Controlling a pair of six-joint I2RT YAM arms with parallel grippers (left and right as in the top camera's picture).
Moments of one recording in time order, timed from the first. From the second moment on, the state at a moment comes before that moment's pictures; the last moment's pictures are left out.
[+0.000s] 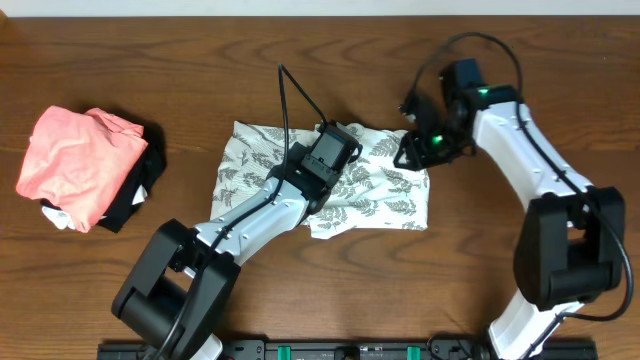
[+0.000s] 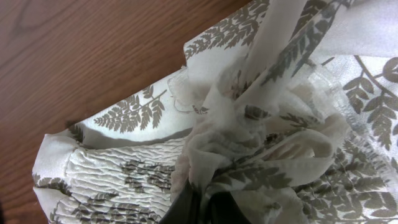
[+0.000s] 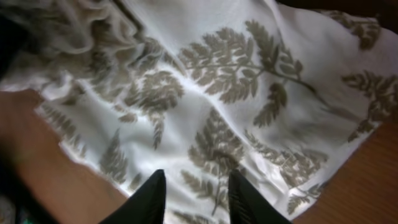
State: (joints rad) left arm -0.64 1.75 1.02 -0.29 -0.42 0.04; right arm 0.19 1.90 1.41 -0.95 -0.43 -0.11
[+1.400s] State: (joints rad) left arm -0.64 1.75 1.02 -0.29 -0.42 0.04; right arm 0.14 1.90 1.10 -0.64 -0.48 0.04
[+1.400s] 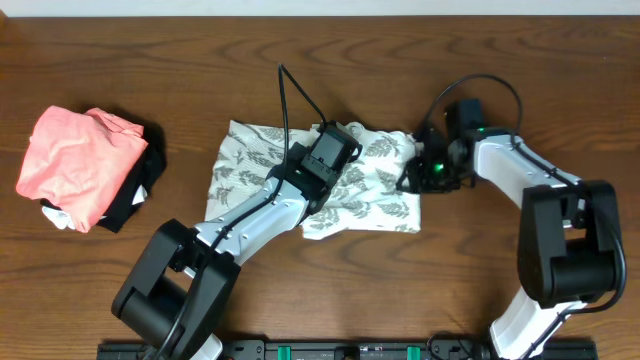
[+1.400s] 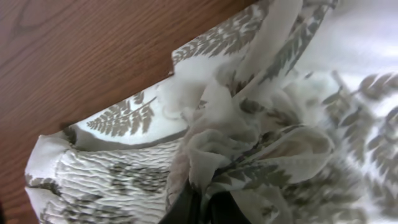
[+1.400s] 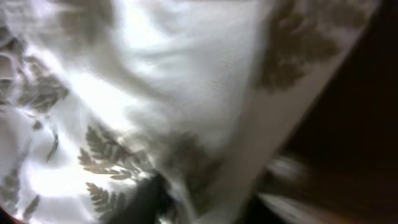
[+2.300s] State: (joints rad) left arm -0.64 1.75 1.02 -0.29 -0.42 0.04; right arm -0.05 1.91 1.09 -0.68 -0.46 0.06
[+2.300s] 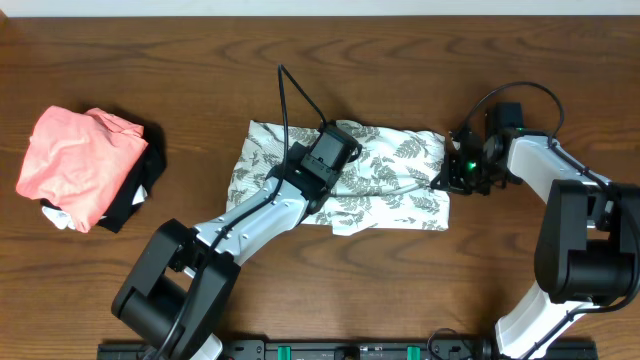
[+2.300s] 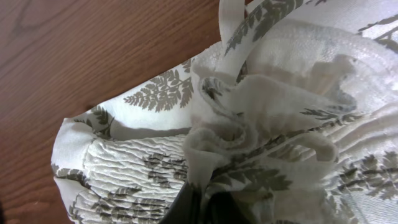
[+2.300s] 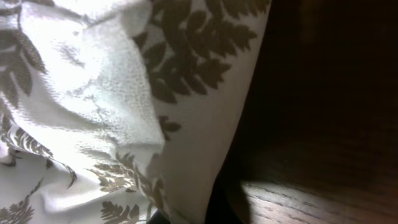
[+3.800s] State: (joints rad) left arm -0.64 1.75 1.02 -0.29 -0.42 0.04; right arm -0.07 1.89 1.10 -0.68 -0.32 0.11
